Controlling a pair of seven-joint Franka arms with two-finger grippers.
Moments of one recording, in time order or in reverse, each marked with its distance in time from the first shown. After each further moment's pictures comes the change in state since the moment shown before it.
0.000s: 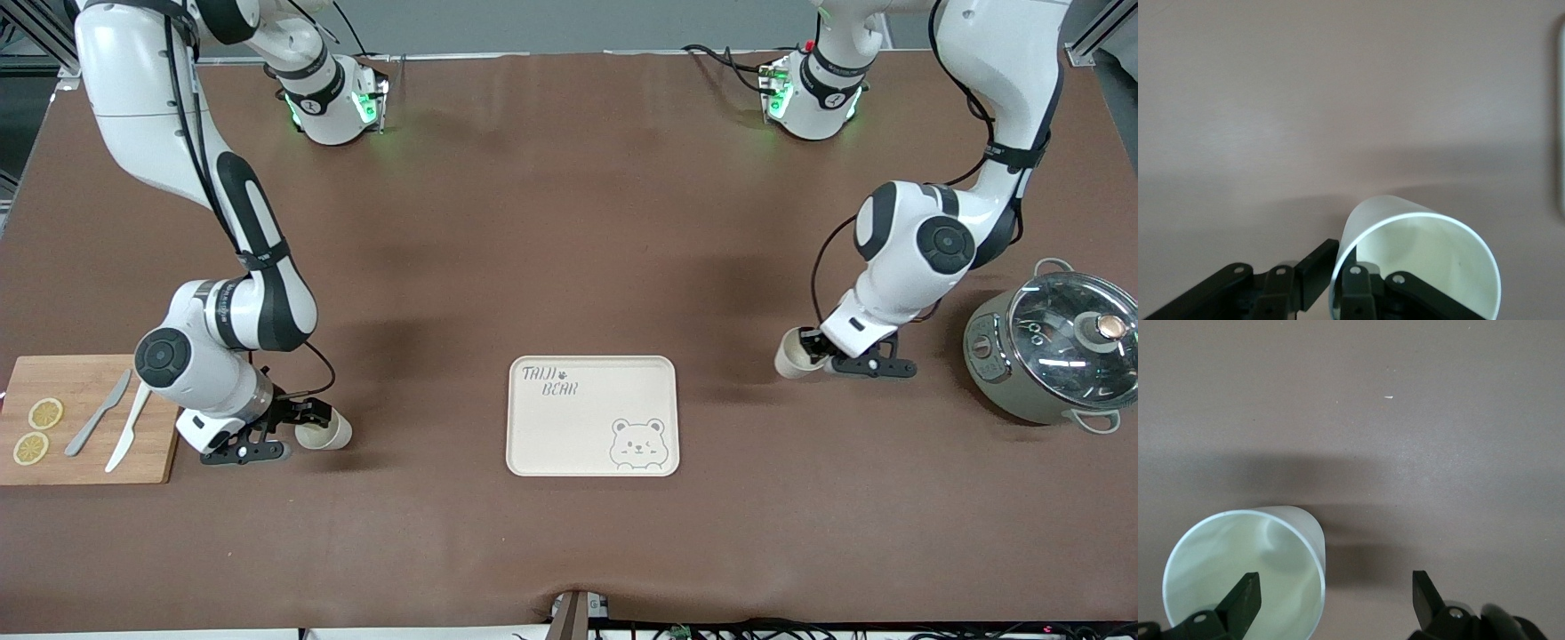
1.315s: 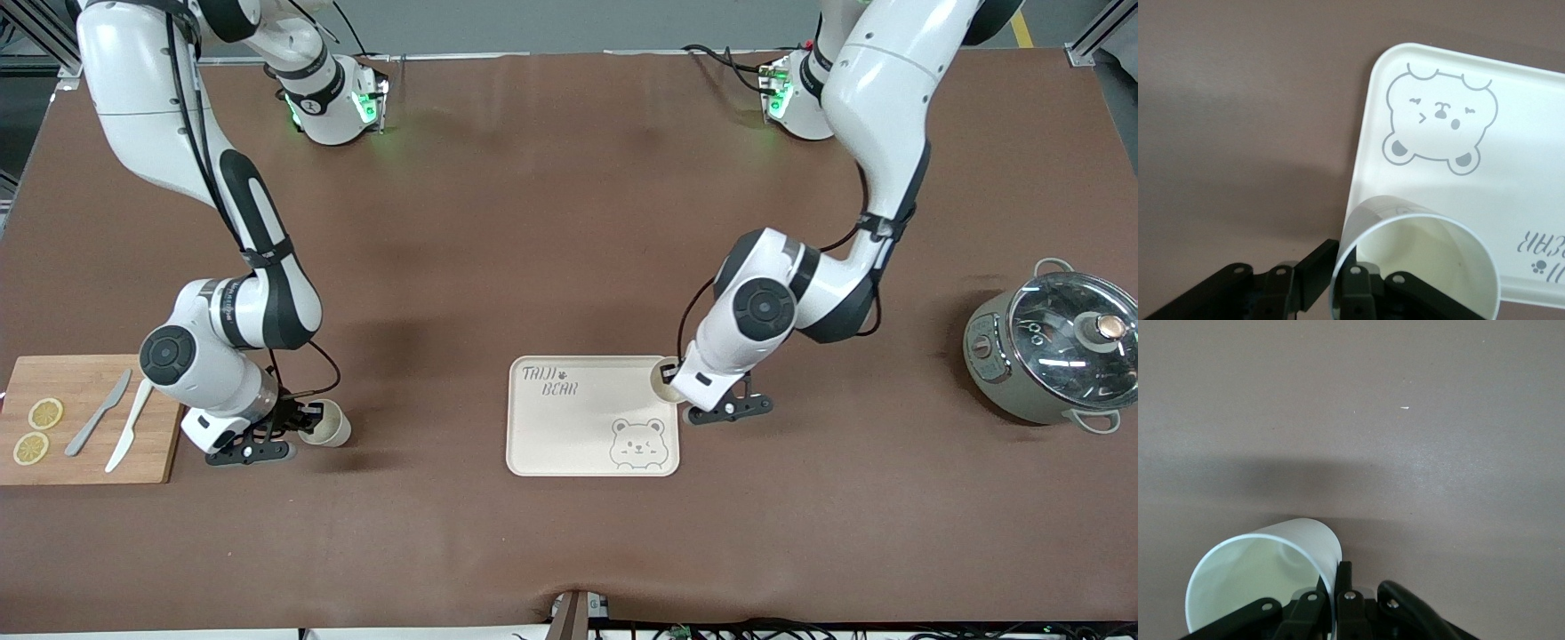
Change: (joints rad) left arm -0.294 0.375 -0.002 0.539 0.059 -0.242 -0.508; right arm 0.003 -0.004 0.012 0.005 0.005 0.011 0.000
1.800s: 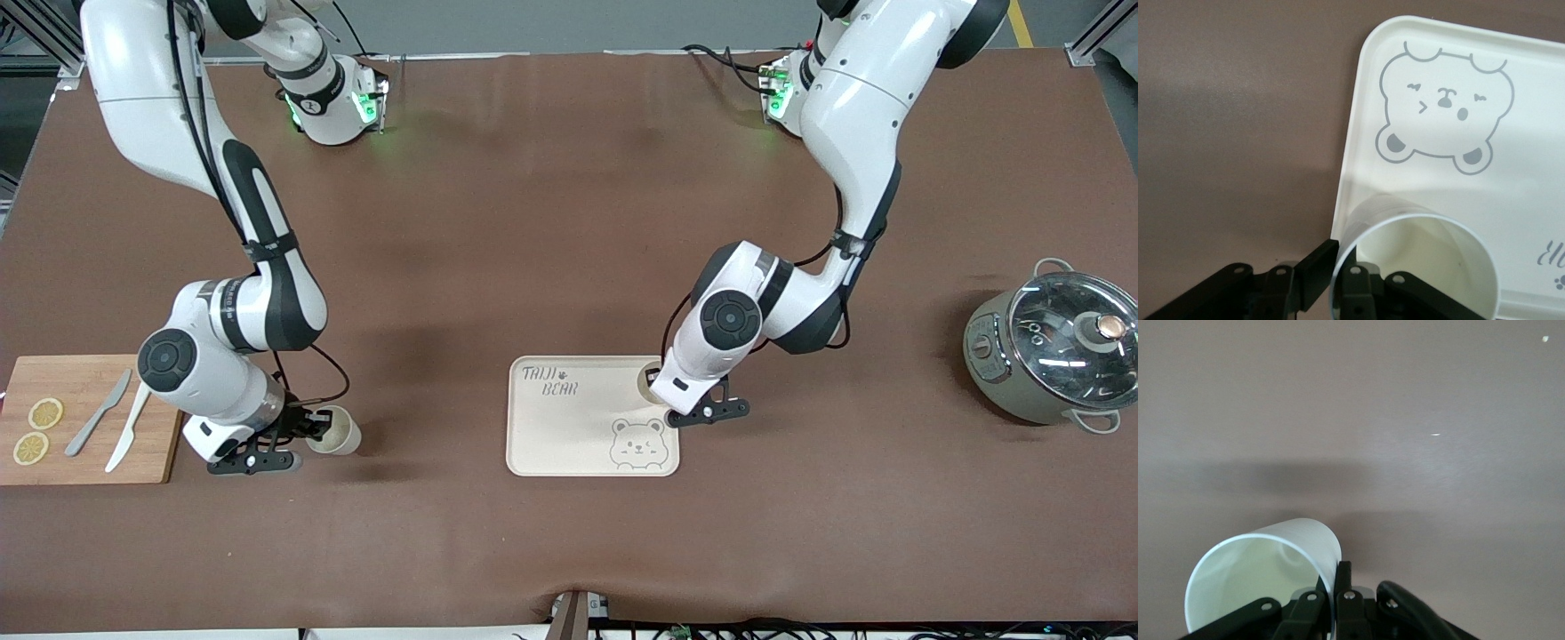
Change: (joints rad) left arm -0.026 0.060 0.001 0.032 0.043 0.002 -0.037; right arm 0.039 -0.002 0.022 0.152 0.001 -0.166 0.166
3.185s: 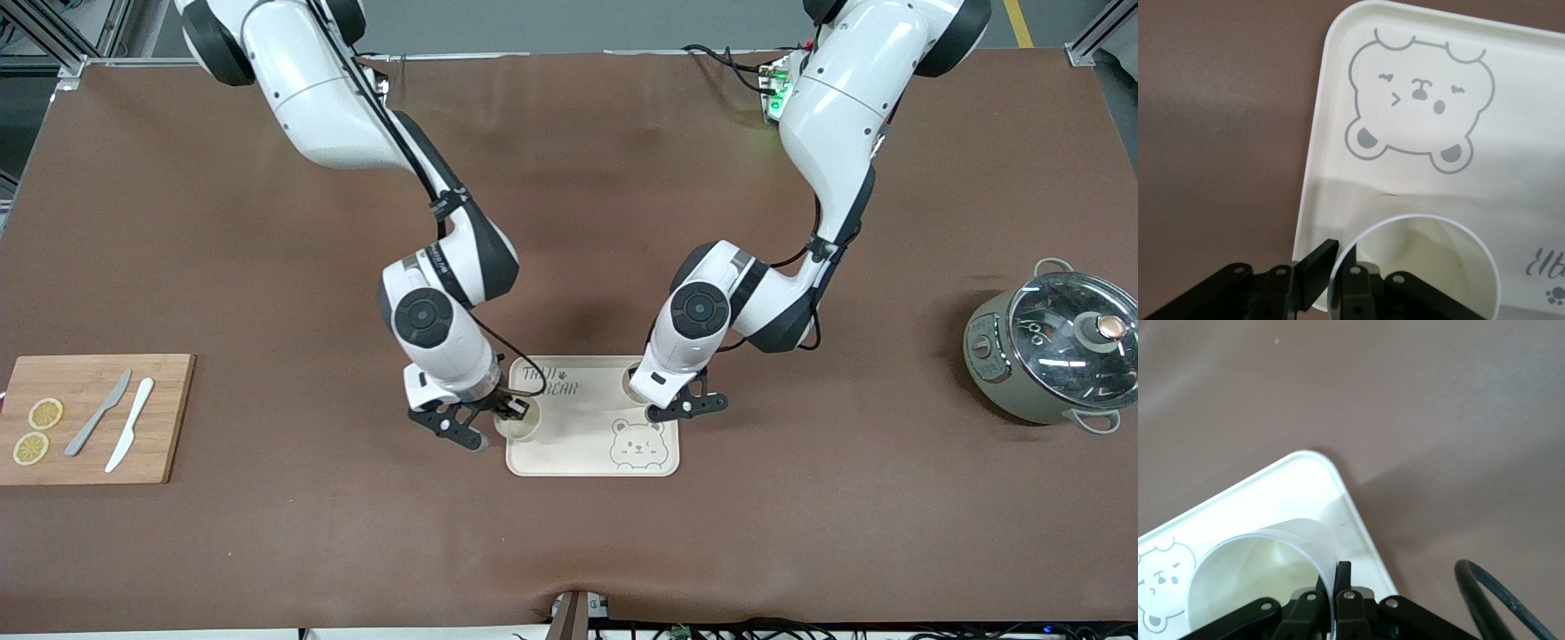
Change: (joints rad) left arm -0.043 0.034 0.001 0.003 0.050 0.066 -0.083; right arm 0.380 0.204 0.018 0.273 0.005 0.042 0.881
